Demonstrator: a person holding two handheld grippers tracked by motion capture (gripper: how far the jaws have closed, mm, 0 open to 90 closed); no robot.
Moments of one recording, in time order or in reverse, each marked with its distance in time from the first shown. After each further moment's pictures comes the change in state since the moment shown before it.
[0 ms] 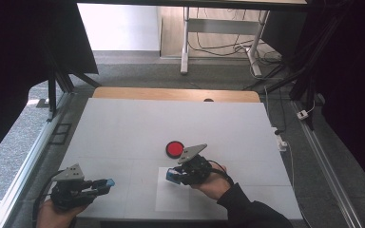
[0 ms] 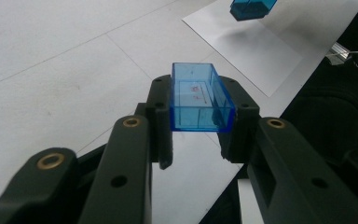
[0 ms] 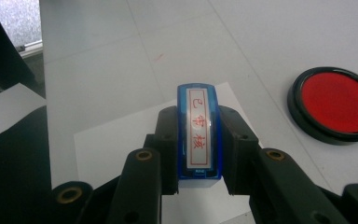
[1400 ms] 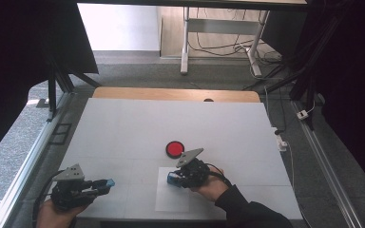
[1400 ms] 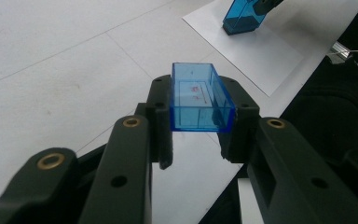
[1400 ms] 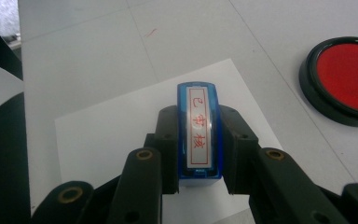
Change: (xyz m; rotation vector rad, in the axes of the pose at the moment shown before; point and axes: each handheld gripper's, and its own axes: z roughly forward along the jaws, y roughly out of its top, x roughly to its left) left arm 0.000 0.000 0.001 0.006 0.001 -0.003; right arm -0.002 -0.013 0.018 0.048 -0.008 0.010
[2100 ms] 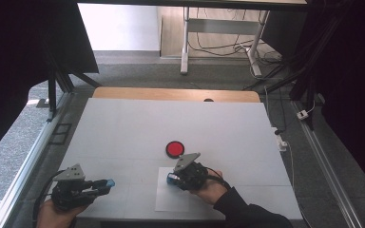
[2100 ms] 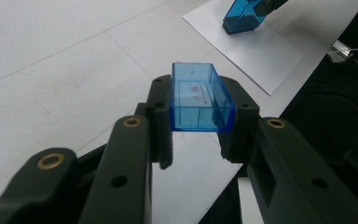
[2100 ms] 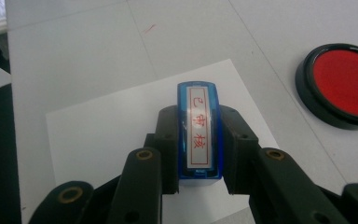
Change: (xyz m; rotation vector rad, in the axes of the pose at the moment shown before) left arm 0.000 0.000 0.001 0.005 0.001 0.003; right arm 0.012 0.002 0.001 0.017 -0.063 -0.046
